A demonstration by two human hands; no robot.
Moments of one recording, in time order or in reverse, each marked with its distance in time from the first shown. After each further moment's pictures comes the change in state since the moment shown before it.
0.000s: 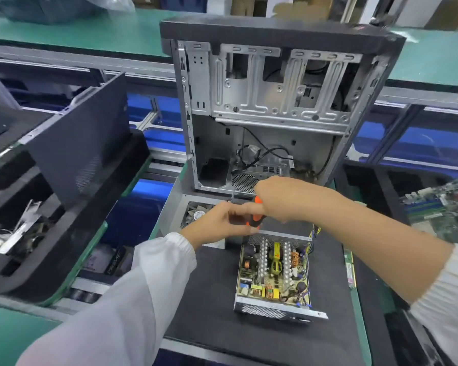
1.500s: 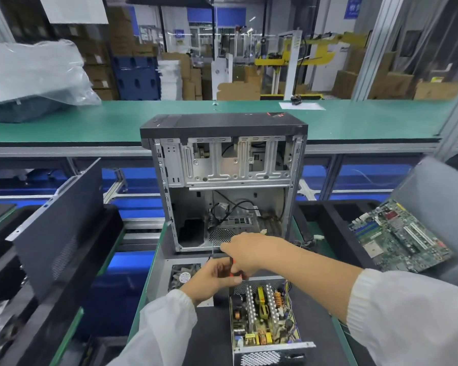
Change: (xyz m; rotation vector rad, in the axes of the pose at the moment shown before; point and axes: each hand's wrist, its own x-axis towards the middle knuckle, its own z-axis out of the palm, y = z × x) left_hand 0.003 -0.003 0.007 -0.210 -0.099 0.006; right_hand -0.018 -0.030 -0.009 -0.070 -0.083 0.081
